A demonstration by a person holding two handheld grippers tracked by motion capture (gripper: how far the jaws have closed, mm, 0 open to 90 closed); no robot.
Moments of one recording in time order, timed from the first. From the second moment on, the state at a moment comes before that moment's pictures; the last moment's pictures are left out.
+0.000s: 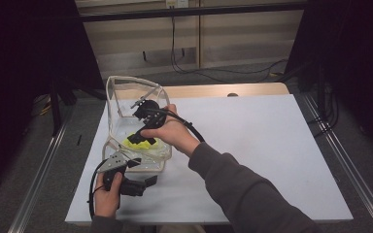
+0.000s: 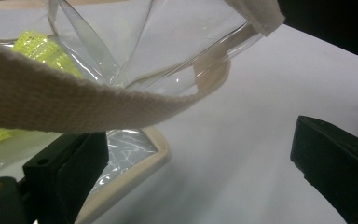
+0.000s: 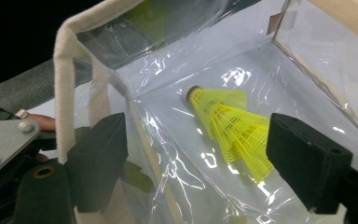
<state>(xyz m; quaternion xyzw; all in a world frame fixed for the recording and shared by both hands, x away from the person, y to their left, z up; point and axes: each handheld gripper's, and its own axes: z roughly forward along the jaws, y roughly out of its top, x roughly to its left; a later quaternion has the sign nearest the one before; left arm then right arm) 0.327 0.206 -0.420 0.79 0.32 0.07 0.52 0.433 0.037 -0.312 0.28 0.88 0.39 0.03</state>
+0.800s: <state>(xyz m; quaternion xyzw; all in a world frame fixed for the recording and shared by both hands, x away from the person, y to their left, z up) 0.326 0.204 -0.420 0.79 0.31 0.07 0.52 0.421 0.003 -0.298 0.27 0.87 0.40 0.03</state>
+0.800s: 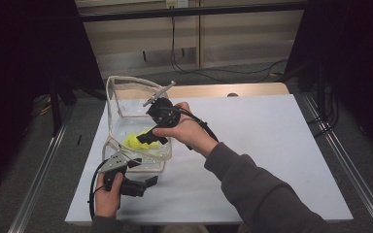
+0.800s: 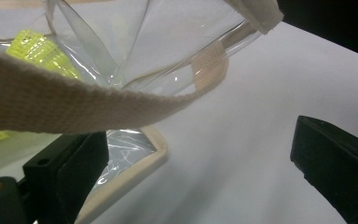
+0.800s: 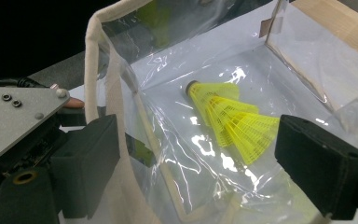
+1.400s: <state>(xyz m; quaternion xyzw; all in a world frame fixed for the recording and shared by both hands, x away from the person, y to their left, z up) 0.325 0.205 -0.420 0.80 0.31 0.07 0.51 0.410 -0.027 -0.293 0.26 0.87 0.42 0.03</state>
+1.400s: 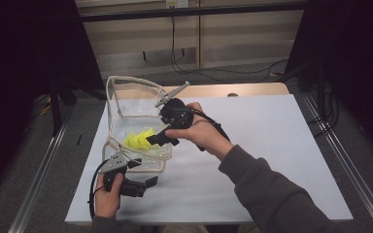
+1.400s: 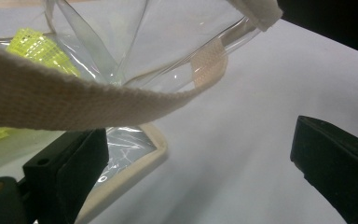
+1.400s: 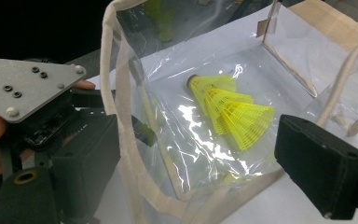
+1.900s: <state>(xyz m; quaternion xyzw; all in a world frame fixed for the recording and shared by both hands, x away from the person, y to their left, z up) 0.325 0.203 -0.421 0.80 0.31 0.07 0.51 0.405 -0.057 -0.294 0.27 0.86 0.43 0.04</state>
